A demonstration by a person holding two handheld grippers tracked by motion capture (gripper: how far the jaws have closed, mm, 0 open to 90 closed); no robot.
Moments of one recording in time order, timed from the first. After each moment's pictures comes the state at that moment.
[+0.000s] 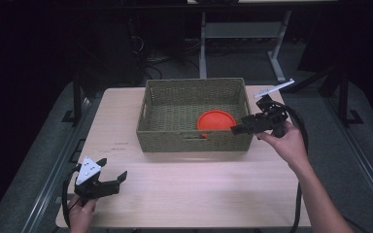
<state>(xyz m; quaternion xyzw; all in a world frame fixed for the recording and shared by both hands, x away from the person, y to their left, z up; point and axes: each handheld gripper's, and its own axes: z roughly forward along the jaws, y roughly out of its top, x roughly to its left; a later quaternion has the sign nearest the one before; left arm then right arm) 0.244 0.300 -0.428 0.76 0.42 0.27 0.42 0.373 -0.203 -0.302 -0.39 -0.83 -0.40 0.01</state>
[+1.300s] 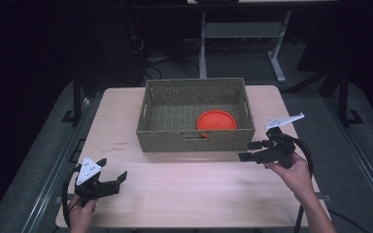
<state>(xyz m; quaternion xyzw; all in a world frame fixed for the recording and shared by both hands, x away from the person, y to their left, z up) 0.243 0.299 -0.428 0.76 0.42 0.27 0.42 0.326 -0.229 -0.366 -0.38 -0.82 -0.43 0.03</state>
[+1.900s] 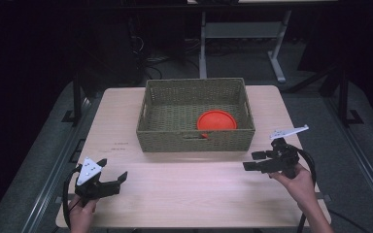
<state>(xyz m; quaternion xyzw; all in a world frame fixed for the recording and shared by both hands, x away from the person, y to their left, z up) 0.244 0.298 -0.429 0.76 0.42 0.28 0.42 0.313 -0.246 -0.396 -0.40 -0.81 -0.43 0.05</state>
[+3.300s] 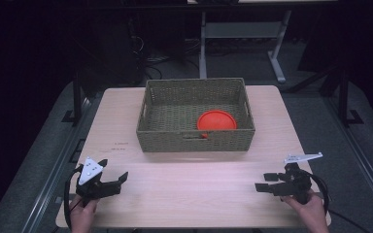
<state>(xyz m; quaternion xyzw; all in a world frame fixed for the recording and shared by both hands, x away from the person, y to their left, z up) 0.244 0.297 -0.431 0.76 0.42 0.27 0.41 0.267 -0.282 -0.450 -0.44 -0.78 -0.43 0.06</state>
